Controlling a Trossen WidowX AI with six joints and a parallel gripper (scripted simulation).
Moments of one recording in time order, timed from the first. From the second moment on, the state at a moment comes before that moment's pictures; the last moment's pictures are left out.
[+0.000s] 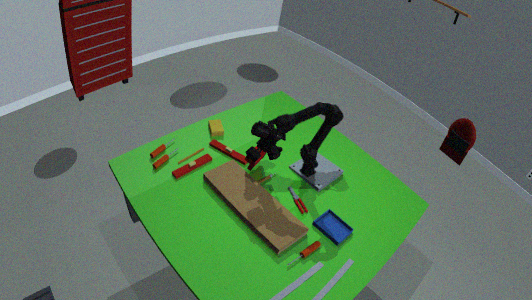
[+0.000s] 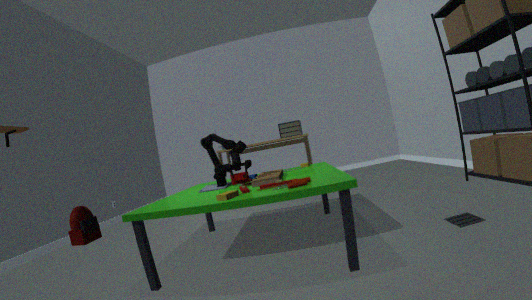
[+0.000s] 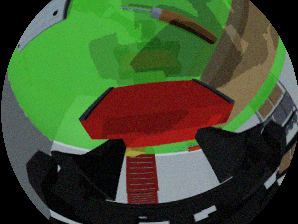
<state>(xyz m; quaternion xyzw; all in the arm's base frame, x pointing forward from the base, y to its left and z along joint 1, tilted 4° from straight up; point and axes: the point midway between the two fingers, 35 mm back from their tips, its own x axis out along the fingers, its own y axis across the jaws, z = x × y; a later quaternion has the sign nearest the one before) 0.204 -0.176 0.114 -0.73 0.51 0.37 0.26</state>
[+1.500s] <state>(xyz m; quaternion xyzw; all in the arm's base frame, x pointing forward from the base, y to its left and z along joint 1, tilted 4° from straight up) 0.203 -0.172 0.110 -0.77 0.54 0.28 0.20</state>
